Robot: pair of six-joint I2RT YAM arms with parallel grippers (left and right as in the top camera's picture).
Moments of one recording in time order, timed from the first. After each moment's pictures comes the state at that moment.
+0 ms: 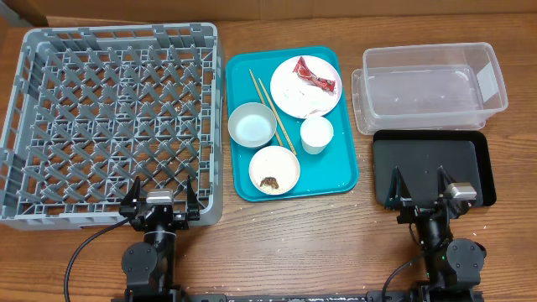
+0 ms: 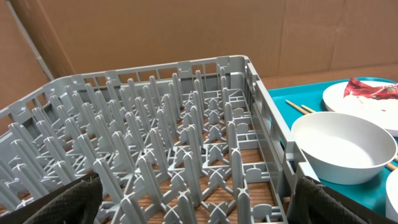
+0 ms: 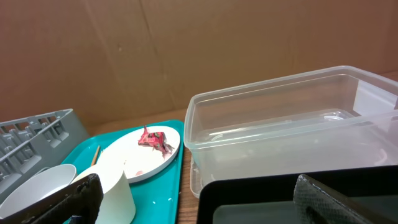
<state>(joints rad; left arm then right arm) 0.05 0.02 0.01 -0.08 -0.02 0.12 0.00 0.01 0.02 -0.03 -0.08 0.23</state>
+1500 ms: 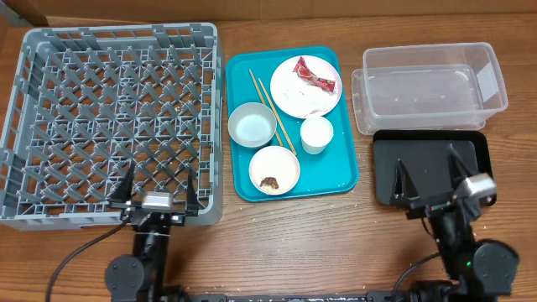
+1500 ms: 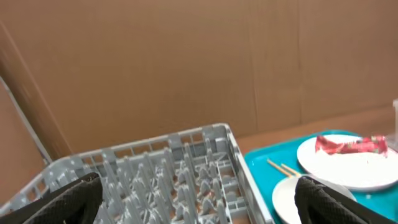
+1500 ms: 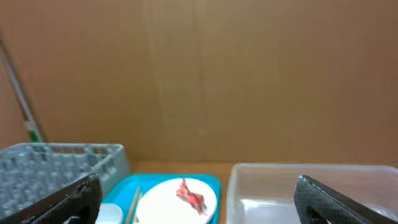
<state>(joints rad) 0.05 0.09 0.21 -0.02 0.11 0.19 0.00 0.24 0.33 0.06 -0.27 0.15</state>
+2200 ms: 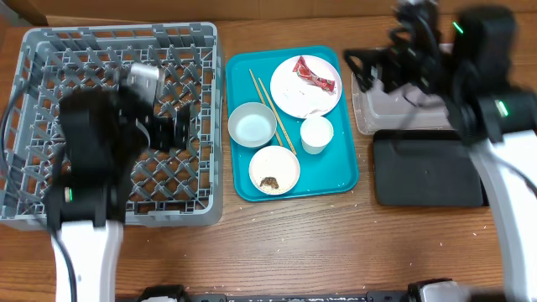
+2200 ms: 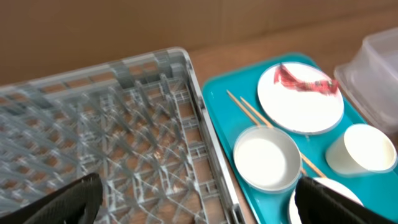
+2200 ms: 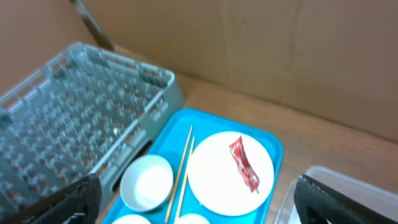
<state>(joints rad) 0.05 1.18 1.30 -0.75 0.23 0.19 0.18 1.56 1.75 -0.78 -0.42 -0.09</state>
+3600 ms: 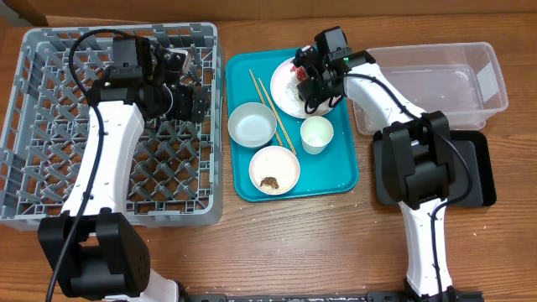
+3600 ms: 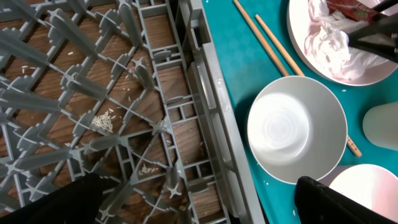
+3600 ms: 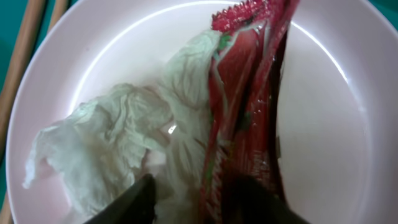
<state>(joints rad) 0.05 1.72 1.47 -0.83 0.27 0.19 0.31 2.38 1.93 -0.70 -0.20 -0.27</state>
